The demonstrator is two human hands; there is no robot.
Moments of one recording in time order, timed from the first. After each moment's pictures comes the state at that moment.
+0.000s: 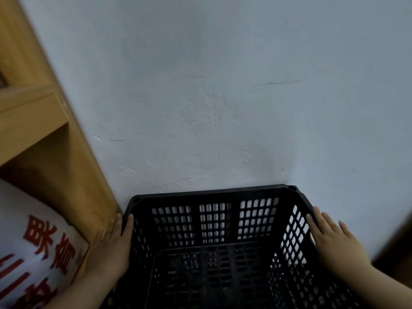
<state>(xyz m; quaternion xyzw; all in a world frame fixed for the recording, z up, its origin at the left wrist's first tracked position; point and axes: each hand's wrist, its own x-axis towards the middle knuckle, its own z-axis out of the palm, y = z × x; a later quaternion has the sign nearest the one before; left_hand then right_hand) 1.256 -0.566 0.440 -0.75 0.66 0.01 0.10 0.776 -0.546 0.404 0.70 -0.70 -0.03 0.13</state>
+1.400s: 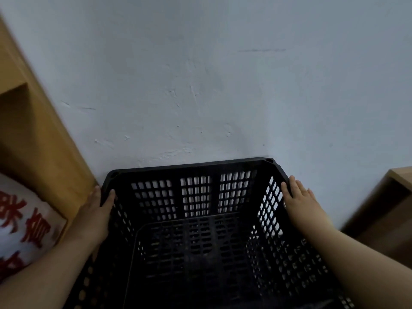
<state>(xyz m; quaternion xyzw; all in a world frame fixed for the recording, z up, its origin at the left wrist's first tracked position) 1.267 -0.577 0.423 -0.74 0.67 0.08 0.05 0.793 -0.553 0.422 0.68 -0.73 -0.06 0.02</state>
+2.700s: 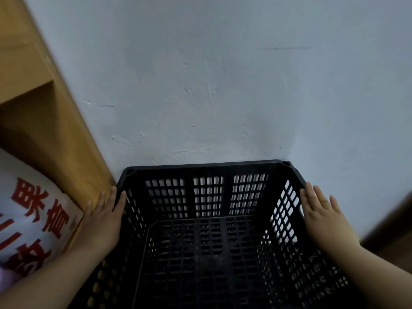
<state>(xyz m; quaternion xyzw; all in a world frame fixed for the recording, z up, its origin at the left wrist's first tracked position) 1.254 -0.552 0.430 -0.75 0.65 -0.01 0.14 0.773 -0.550 0.399 0.72 -0.67 0.01 0.16</state>
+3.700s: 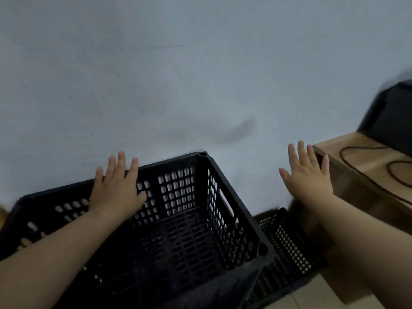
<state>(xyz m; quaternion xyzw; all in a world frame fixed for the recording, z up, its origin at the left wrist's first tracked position) 1.028 -0.584 0.498 -0.63 0.78 -0.06 0.02 0.646 -0.497 0.470 0.53 -0.85 0.07 0.06</state>
